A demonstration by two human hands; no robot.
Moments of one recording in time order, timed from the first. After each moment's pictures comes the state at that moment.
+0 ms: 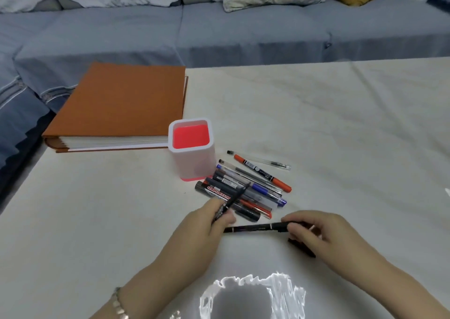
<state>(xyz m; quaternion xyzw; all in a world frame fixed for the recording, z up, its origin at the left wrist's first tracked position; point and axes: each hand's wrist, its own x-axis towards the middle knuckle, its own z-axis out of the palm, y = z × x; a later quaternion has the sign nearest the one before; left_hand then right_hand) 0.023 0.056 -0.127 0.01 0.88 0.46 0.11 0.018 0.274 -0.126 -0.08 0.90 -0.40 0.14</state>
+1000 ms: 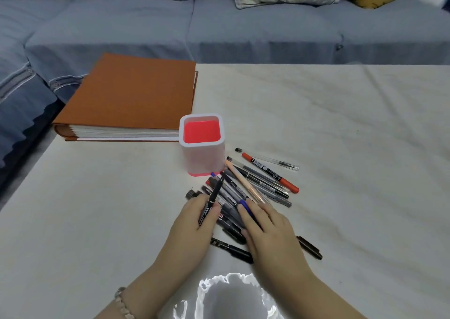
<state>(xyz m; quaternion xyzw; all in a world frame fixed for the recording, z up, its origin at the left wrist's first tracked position) 0.026 0.042 -0.149 -0.09 0.83 0.55 0.05 0.025 0.197 -0.190 -0.19 0.97 -0.14 -0.06</state>
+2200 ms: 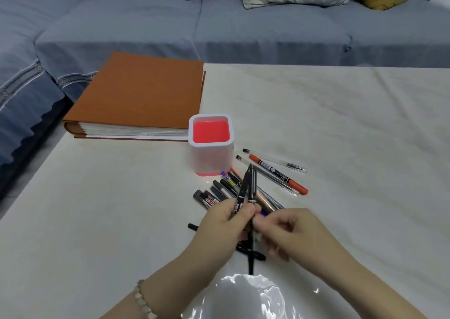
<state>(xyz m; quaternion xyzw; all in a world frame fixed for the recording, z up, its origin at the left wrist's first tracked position) 0.023 0.068 -0.125 -0.11 0.66 0.73 0.16 0.013 0.203 -0.114 0.00 0.78 -0.58 0.23</state>
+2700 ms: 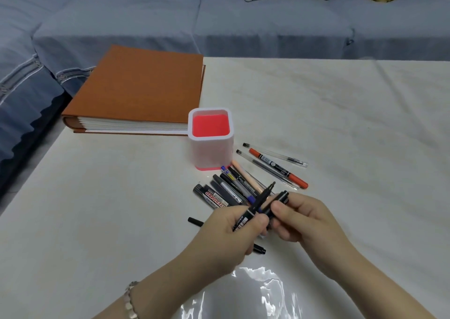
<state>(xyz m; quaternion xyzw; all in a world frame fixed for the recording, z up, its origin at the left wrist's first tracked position) 0.038 0.065 -0.109 -0.06 0.72 0.66 0.21 0.013 0.215 -0.121 -0.03 0.66 -0.72 0.21</state>
